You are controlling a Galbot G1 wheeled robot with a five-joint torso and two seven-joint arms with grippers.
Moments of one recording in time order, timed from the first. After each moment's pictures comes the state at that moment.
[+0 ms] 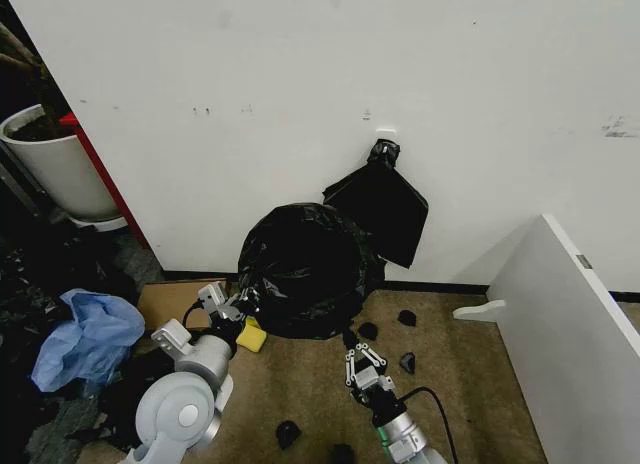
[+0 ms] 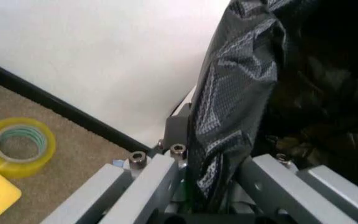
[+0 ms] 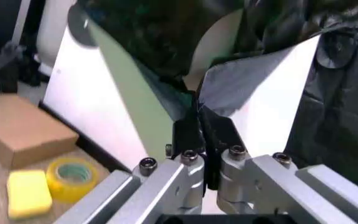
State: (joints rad) left arm 1.40 -1.23 -0.40 -2.19 -1.05 0.24 -0.32; right arm -1.49 1.29 0.16 1.69 -0.46 0.54 0.23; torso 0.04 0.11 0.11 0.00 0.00
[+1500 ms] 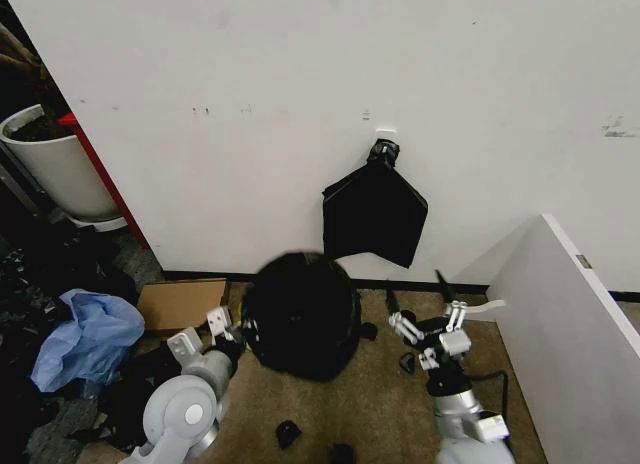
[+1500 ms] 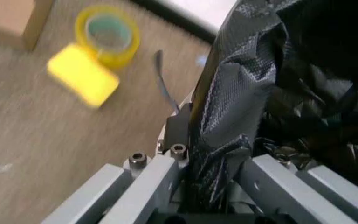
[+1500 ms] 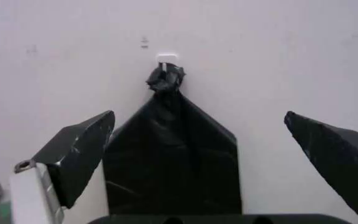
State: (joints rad) left arm 1.40 -1.18 -0.35 -2.11 -1.08 0.59 -0.57; right arm -1.58 1.32 0.27 2.08 -0.03 0.46 0.37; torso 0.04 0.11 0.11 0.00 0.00
